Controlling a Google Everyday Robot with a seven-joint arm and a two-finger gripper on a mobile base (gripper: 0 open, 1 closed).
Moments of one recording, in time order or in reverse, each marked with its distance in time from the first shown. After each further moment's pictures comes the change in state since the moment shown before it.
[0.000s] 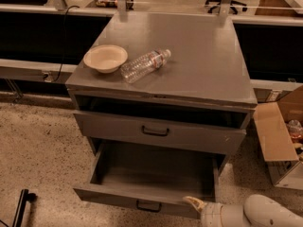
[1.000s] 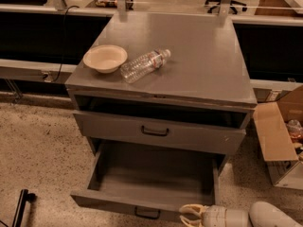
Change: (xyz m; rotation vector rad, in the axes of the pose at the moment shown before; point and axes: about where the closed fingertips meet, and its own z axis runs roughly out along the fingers) arm 0.017 -0.002 0.008 0.019 -0.143 -0.004
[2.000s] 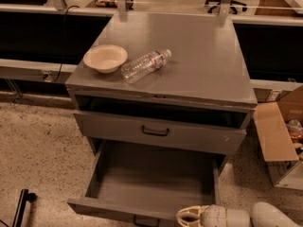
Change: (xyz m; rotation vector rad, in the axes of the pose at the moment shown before) arm -0.019 -0.002 -0.003 -0.003 -0.118 -0.062
